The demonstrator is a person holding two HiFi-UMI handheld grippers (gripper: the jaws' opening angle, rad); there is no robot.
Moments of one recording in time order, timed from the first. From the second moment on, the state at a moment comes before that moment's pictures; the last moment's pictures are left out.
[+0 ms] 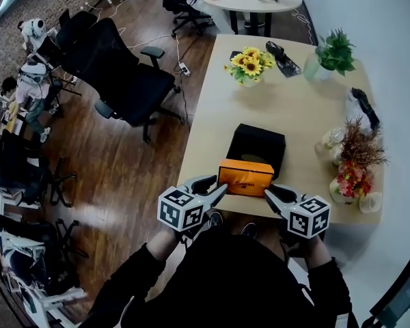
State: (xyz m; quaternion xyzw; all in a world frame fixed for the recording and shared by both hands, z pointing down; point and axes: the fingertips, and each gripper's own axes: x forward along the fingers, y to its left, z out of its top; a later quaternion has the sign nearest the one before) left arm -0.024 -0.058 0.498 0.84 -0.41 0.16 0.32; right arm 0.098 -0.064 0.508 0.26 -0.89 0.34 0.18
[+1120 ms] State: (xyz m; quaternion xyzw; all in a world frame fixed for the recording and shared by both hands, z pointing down) left arm -0.005 -0.180 0.562 0.85 -0.29 0.23 0.38; right arm 0.117 -0.159 0.562 0.37 -0.81 0.42 0.19
